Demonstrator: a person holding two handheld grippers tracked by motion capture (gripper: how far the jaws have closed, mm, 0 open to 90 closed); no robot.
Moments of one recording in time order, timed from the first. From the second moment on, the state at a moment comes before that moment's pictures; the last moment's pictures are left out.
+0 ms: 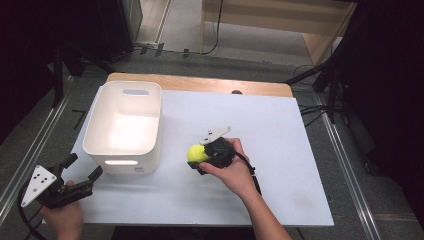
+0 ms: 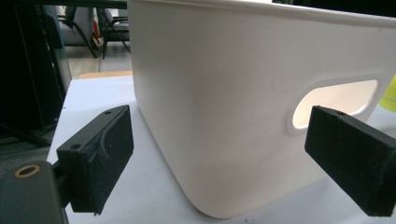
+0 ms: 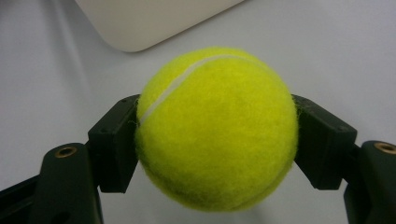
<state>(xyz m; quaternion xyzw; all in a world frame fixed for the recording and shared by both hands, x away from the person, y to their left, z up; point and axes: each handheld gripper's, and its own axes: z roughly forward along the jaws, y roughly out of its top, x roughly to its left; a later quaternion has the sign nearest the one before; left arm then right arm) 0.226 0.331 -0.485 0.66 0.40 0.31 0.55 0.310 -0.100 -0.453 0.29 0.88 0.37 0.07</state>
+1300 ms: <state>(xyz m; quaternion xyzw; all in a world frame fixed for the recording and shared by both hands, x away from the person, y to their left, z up) 0.226 0.332 -0.485 0.65 0.41 0.31 0.56 0.326 -0.092 -0.419 0.27 0.88 0.39 0.06</state>
